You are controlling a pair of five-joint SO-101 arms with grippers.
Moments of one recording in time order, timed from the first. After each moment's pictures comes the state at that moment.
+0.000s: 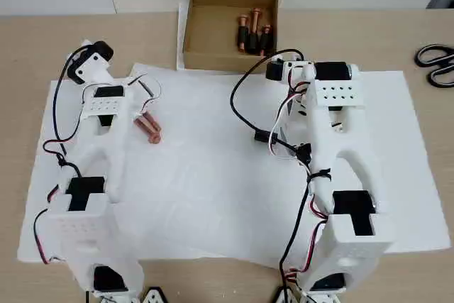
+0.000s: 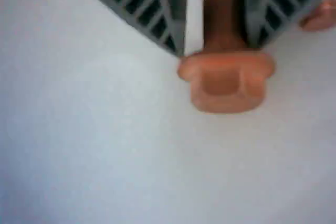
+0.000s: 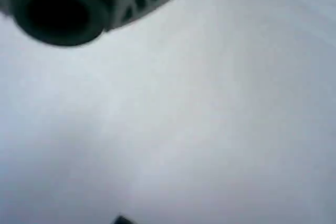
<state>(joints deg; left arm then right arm) -7.1 24.6 5.7 46.5 44.3 -5.0 12.7 -6.1 94.3 12.5</state>
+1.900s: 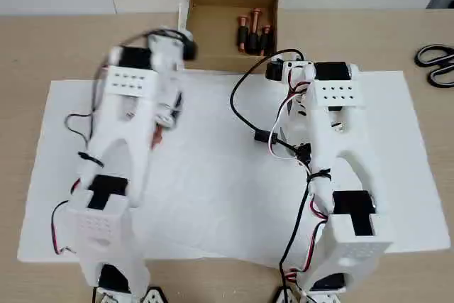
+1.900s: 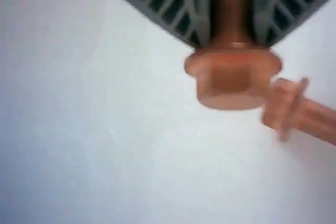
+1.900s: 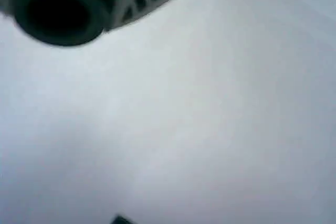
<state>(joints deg) 6.4 25.1 -21.1 98.9 -3.6 -5.0 12.7 -6.1 94.3 12.5</state>
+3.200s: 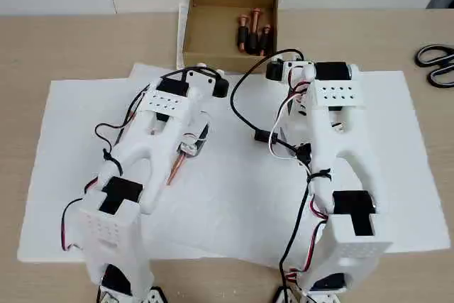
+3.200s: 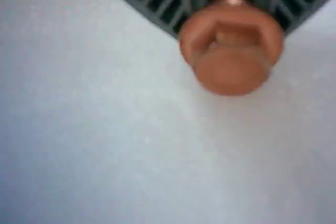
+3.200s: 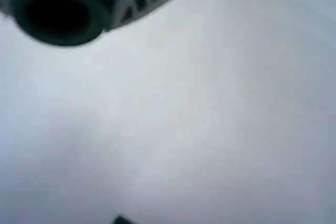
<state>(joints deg) 12.5 25.1 -3.3 85.1 -3.0 -5.0 12.7 -6.1 94.3 12.5</state>
